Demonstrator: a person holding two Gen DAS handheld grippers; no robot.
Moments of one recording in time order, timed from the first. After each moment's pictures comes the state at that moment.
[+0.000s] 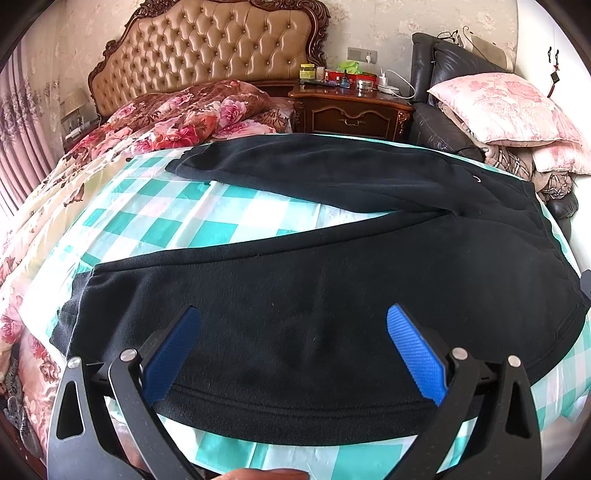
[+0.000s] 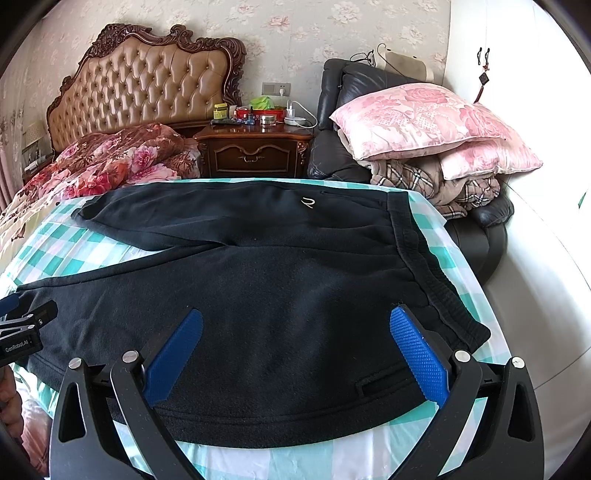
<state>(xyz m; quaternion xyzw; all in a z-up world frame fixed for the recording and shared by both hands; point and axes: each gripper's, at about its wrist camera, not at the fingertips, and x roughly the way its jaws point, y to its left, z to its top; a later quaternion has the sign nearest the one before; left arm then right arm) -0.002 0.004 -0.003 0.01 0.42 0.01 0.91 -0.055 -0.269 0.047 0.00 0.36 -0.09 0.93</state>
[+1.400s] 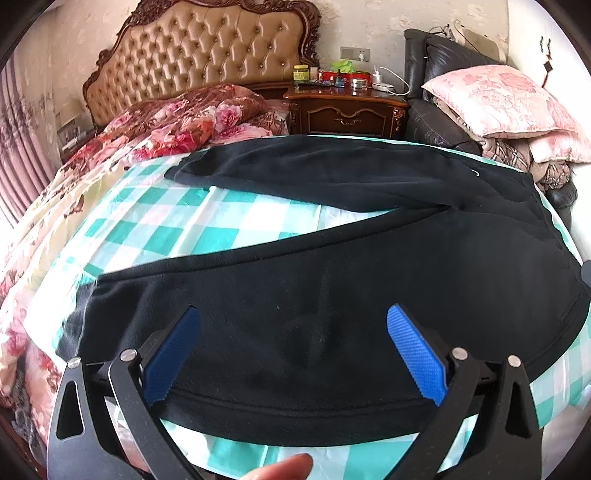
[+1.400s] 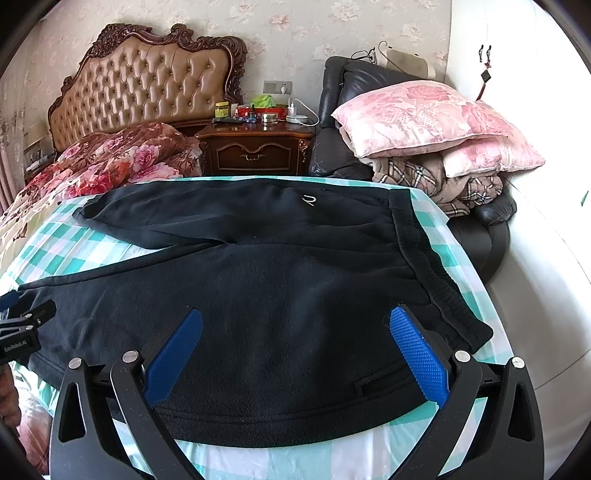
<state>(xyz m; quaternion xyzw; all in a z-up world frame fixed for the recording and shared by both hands) 0.002 0.002 -0.001 0.04 0.42 0.01 0.90 -0.054 -0.274 0.046 0.00 0.37 -0.09 0.93</state>
